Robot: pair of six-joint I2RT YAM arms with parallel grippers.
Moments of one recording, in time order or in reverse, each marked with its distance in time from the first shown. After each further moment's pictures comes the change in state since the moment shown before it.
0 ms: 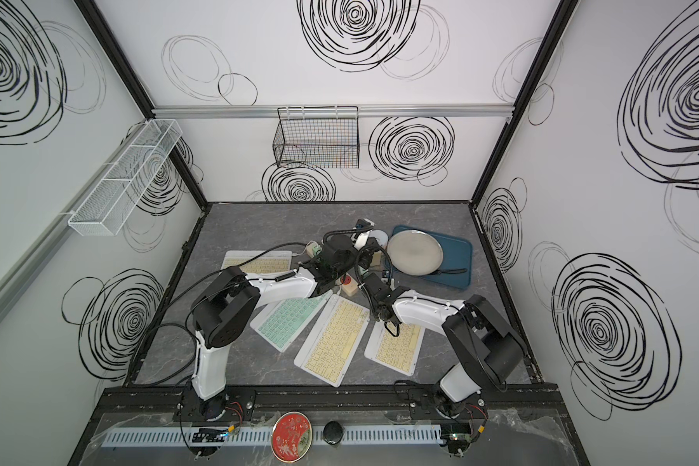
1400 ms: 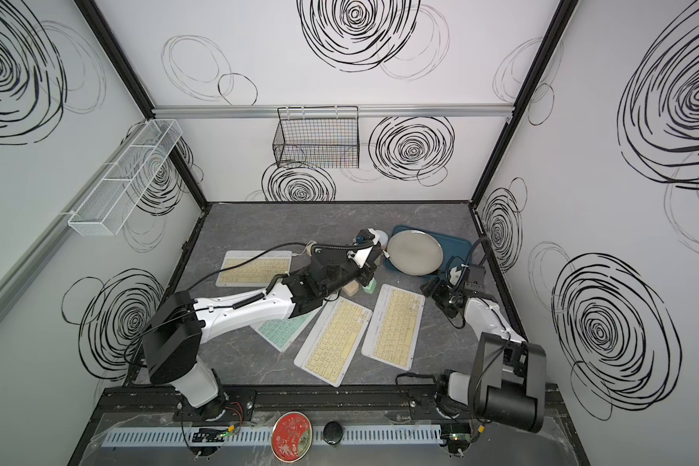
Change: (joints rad) left arm -0.146 -0.331 -0.138 -0.145 -0.025 0.076; right arm -0.876 -0.285 -0.132 0.110 -0.729 -0.237
